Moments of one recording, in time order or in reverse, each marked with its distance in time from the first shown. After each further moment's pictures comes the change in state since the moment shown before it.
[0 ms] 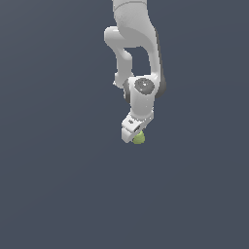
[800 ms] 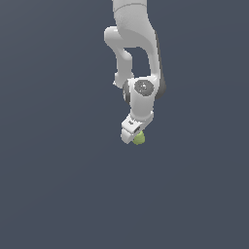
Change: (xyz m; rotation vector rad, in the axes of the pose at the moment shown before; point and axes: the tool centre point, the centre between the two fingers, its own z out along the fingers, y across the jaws) arm 0.001 0.001 0.005 -0.002 0.001 0.000
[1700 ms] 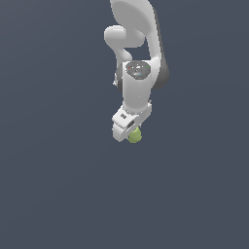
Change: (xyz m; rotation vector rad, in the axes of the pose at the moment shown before) arm 0.006 0.049 -0.083 0.002 0.001 -0.001
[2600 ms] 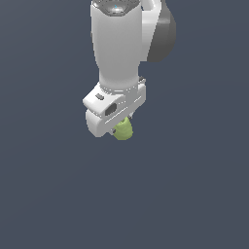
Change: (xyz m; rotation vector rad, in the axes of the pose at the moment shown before) arm 0.012 0.084 -0.137 -0.001 0.000 0.001
